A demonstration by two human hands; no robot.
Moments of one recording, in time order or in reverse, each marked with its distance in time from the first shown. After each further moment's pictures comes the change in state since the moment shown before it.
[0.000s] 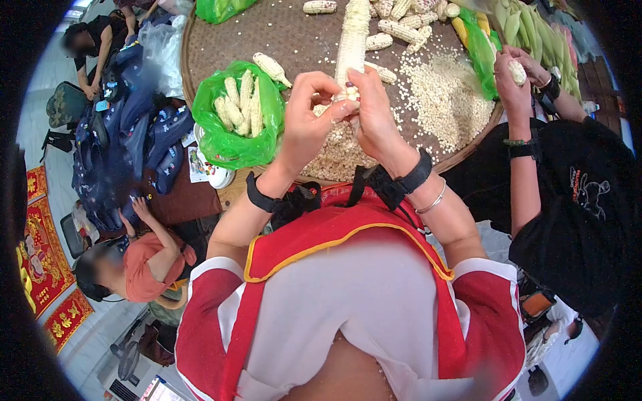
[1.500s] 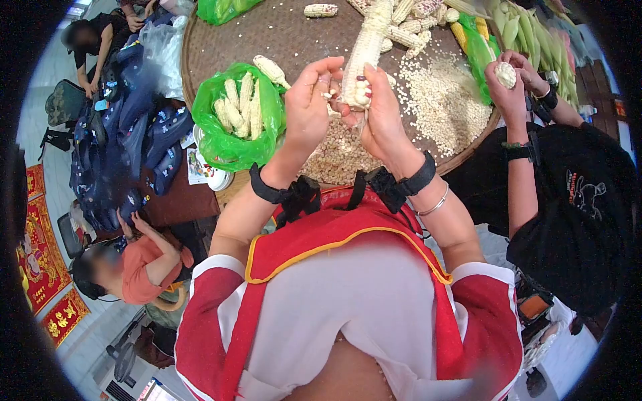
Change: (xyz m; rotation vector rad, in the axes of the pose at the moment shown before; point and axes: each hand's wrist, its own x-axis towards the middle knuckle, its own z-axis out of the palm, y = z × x) left_hand 0.019 0.001 0.008 -0.169 0.110 -0.079; right_hand 0.004 -0.012 -0.010 0.093 -0.214 0.108
